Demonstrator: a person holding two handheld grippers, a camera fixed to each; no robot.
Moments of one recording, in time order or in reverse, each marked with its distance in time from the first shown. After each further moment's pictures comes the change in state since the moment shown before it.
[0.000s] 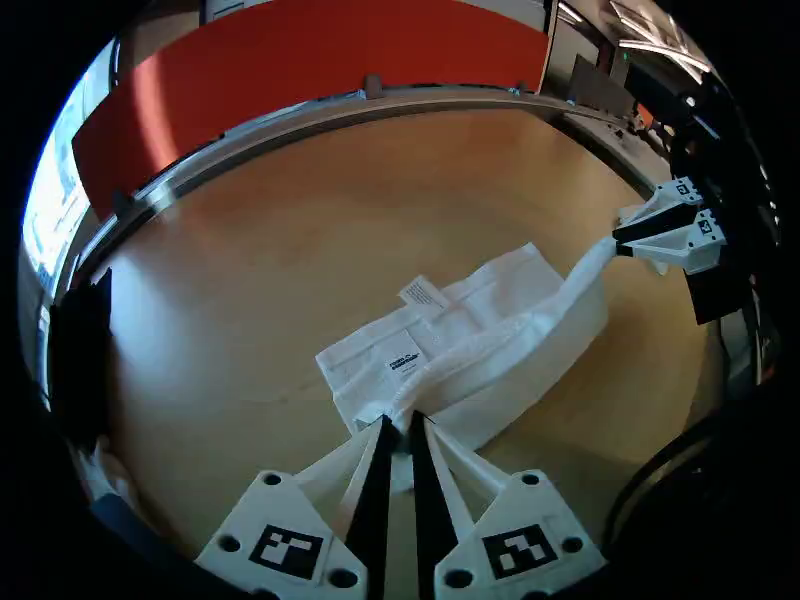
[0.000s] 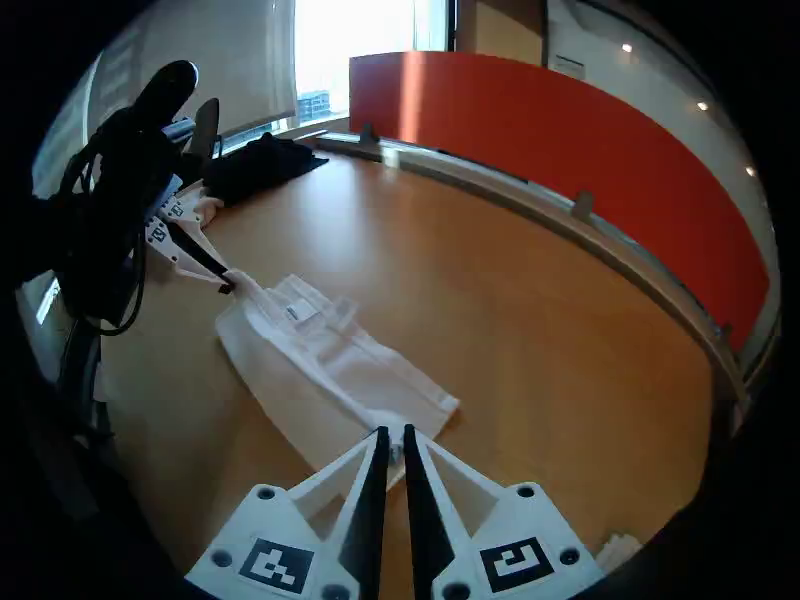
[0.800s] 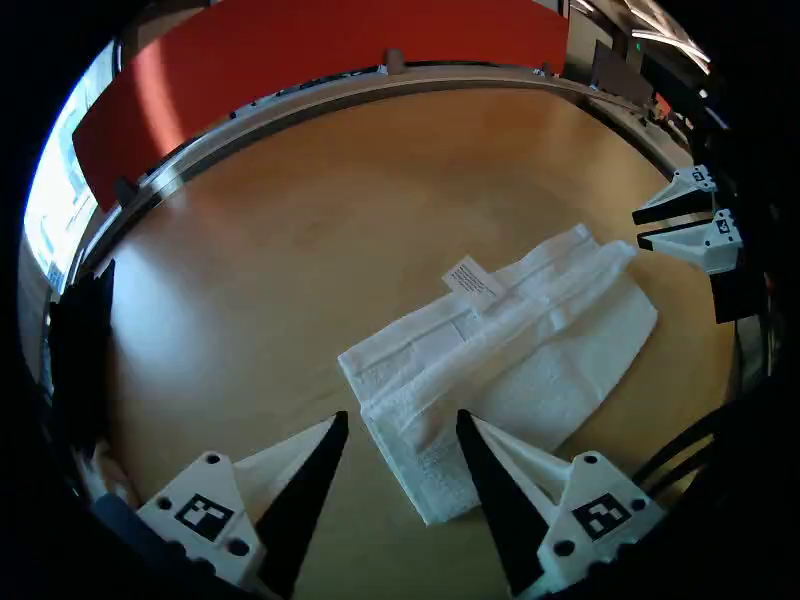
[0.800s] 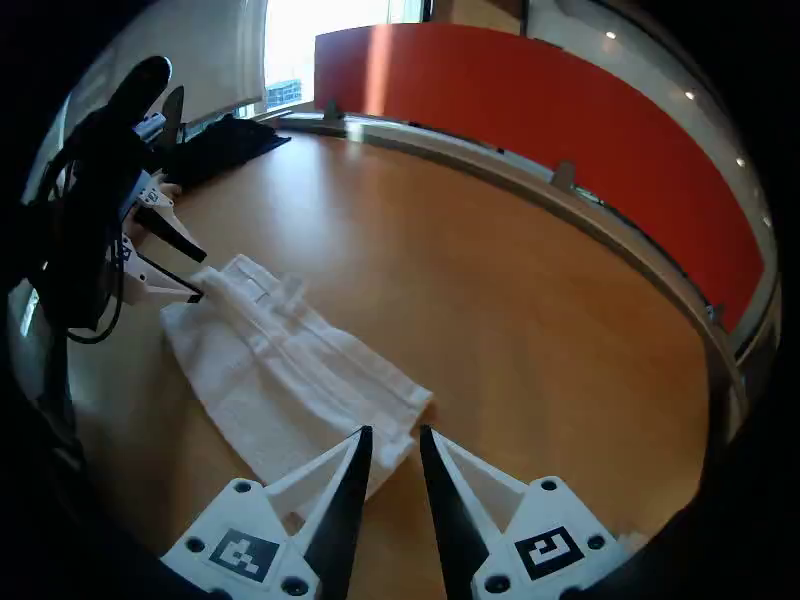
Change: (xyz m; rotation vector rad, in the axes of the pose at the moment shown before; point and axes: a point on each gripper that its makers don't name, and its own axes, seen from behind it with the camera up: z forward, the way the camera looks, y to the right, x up) left arm -0.009 -0.031 0.047 0.081 -0.038 -0.001; right arm -0.021 0.032 0.039 -0.098 -0.053 0.038
